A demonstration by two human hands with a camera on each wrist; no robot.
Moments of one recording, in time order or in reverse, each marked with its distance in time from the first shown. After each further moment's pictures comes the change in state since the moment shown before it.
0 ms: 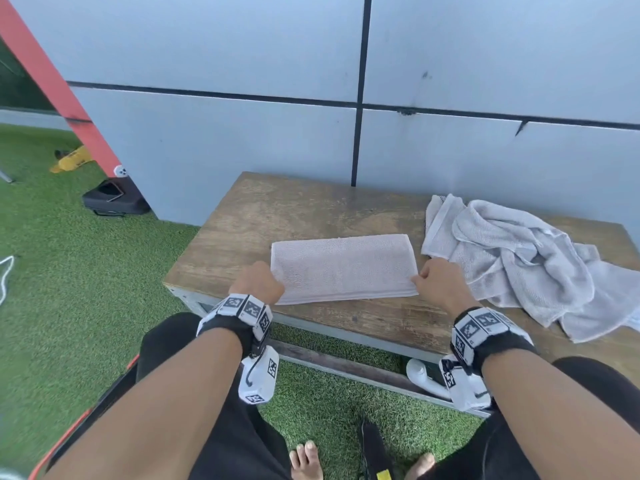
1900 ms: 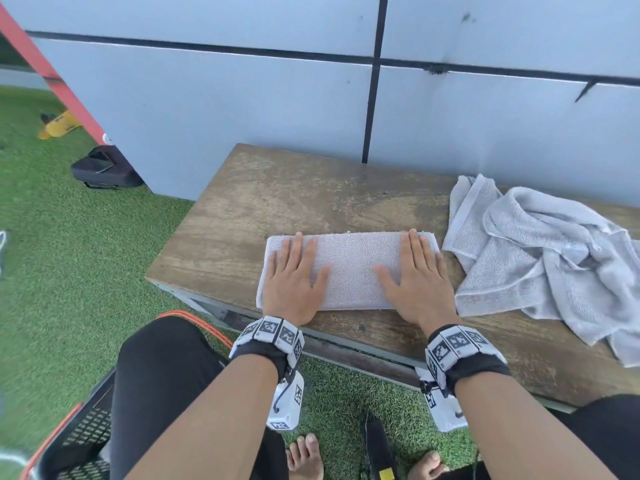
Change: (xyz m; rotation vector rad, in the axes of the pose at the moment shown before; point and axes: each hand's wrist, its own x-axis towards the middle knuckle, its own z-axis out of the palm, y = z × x) left_hand 0.033 0.025 0.084 0.109 0.237 0.364; right_hand 0.030 -0.018 0.076 -0.233 0.057 -0.187
